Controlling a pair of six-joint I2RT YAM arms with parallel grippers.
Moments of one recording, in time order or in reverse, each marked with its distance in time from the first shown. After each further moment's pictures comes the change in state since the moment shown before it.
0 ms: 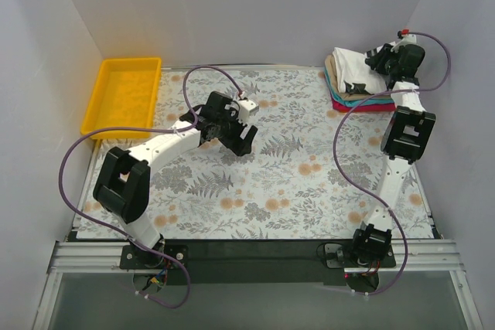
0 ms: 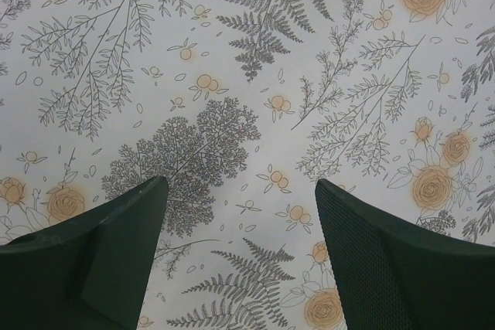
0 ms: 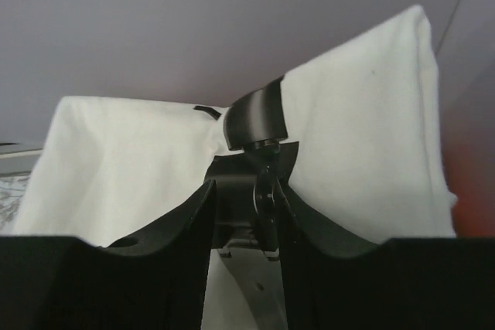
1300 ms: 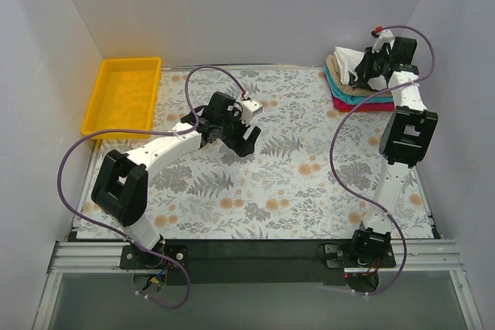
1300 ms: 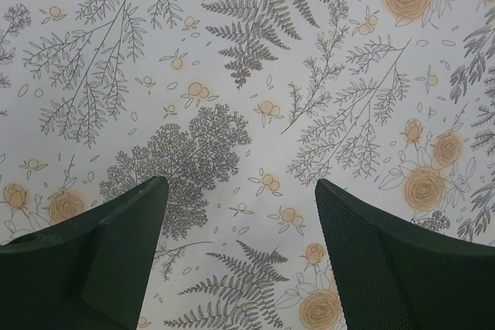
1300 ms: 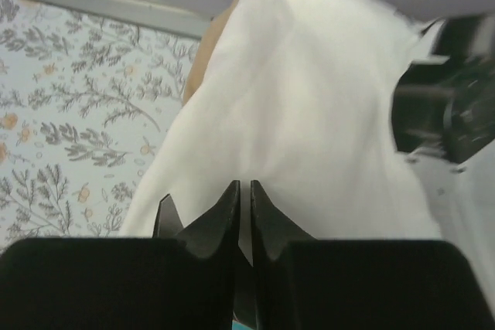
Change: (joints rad) left arm -0.029 -0.025 0.010 0.005 -0.025 0.001; right arm 0.082 -0.206 -0.085 -0.420 -0.109 -0.360
